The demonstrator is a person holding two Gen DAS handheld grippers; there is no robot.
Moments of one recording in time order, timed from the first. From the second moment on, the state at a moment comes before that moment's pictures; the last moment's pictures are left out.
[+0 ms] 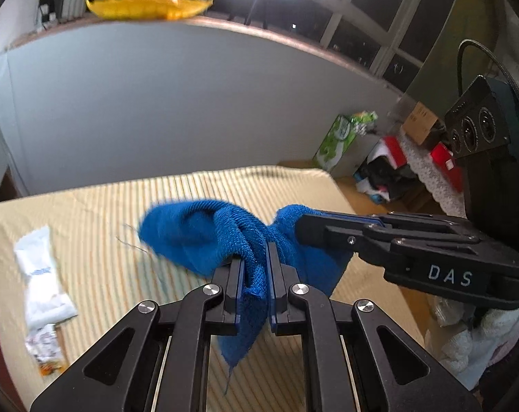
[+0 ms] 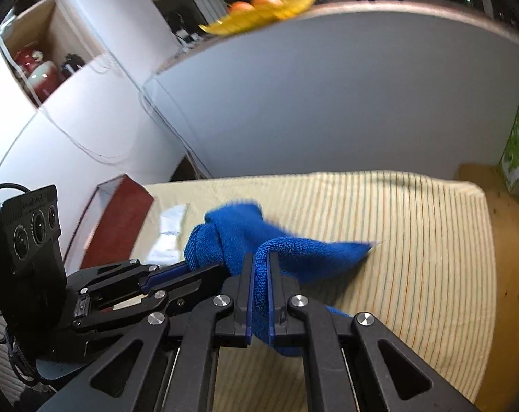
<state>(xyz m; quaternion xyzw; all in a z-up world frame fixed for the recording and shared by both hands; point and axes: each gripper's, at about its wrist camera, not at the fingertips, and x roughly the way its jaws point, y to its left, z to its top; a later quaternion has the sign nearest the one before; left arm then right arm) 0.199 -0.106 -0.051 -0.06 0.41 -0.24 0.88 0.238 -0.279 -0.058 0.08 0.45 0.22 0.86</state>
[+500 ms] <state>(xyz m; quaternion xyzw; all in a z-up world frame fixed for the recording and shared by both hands) 0.135 -0.006 0.037 -0.09 0.31 -0.19 0.93 0.210 -0.169 0.026 0.05 0.38 0.32 0.87</state>
